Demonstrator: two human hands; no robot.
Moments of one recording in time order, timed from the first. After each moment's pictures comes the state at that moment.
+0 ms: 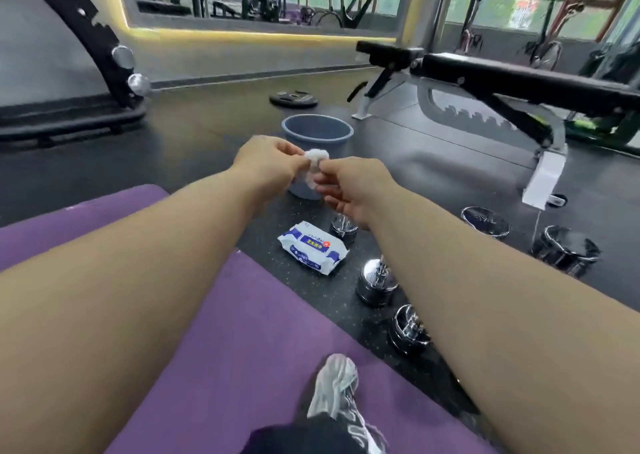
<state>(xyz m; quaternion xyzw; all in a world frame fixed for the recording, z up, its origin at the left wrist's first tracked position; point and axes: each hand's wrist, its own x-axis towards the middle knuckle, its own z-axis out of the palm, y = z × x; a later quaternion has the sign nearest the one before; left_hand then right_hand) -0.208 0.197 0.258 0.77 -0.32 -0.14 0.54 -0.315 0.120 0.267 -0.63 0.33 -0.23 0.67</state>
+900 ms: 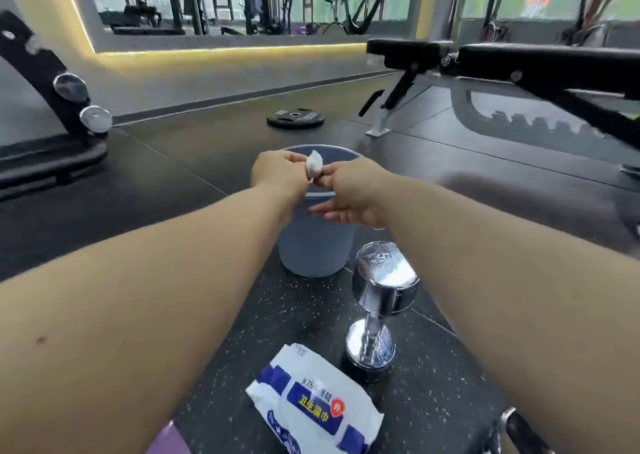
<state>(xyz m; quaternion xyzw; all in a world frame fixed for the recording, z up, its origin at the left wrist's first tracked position) 0.013 -0.112 0.188 0.76 -0.23 -0.11 0.60 -0.085 -0.164 0.215 -0.74 0.31 -0.09 0.59</state>
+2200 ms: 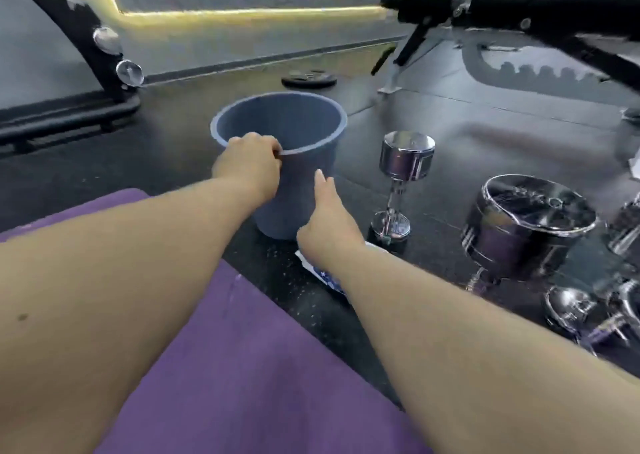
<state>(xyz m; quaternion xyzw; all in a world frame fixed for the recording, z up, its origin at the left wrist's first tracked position) -0.033 0.083 0.125 0.90 -0.38 0.11 0.19 -0.167 0.035 0.082 -0.88 0.30 -0.13 0.34</state>
